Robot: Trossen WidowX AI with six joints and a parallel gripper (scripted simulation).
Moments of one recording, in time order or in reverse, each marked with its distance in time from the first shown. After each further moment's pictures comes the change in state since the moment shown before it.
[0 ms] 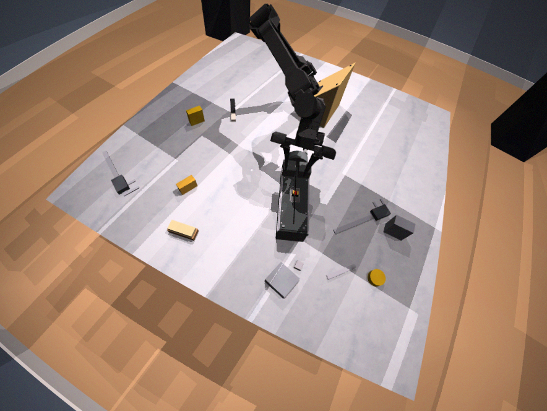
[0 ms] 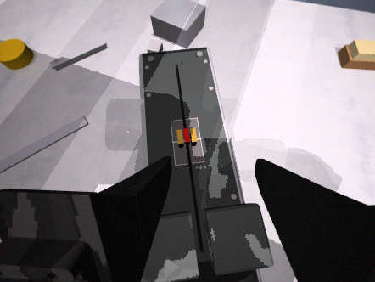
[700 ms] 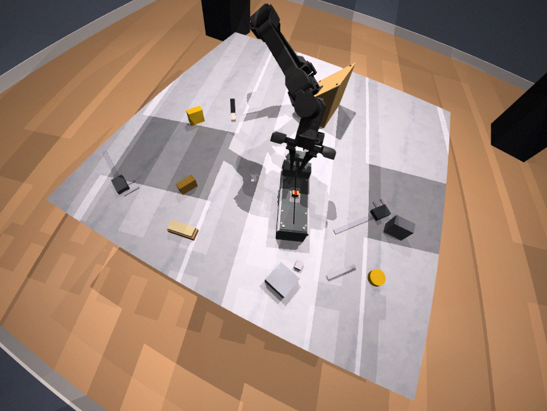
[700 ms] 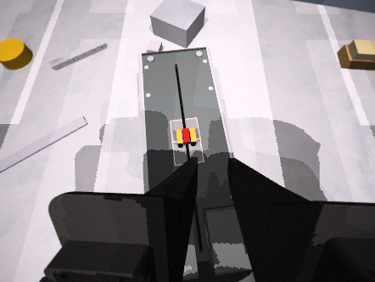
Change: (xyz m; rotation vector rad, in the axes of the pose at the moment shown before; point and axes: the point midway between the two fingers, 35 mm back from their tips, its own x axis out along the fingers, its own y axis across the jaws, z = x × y) arm 0.000 0.000 0.000 0.000 0.000 -0.002
